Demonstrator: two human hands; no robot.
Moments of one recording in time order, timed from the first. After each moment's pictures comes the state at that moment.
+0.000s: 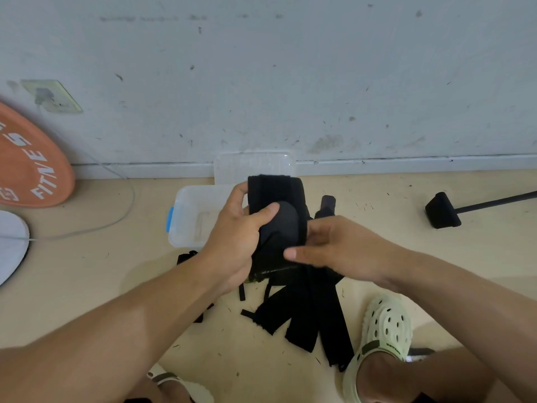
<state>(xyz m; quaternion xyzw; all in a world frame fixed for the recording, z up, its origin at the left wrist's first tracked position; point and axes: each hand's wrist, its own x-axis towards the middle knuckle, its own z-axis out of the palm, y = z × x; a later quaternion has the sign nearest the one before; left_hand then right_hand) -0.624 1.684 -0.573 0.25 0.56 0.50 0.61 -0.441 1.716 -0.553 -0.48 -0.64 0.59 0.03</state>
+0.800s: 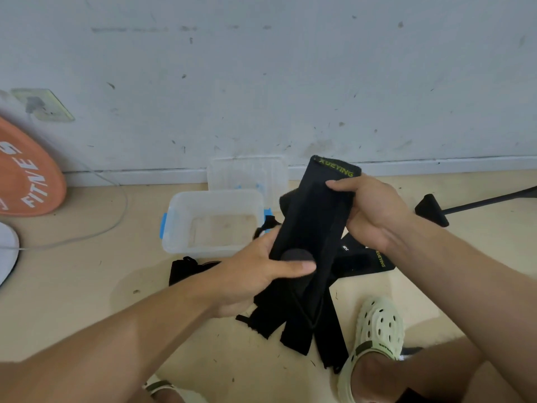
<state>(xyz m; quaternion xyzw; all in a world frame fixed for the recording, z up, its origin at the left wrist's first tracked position) -0.615 1.663 -0.568 0.38 0.50 0.25 0.74 -0.431 1.764 -0.541 -0.54 -0.21 0.70 0.41</state>
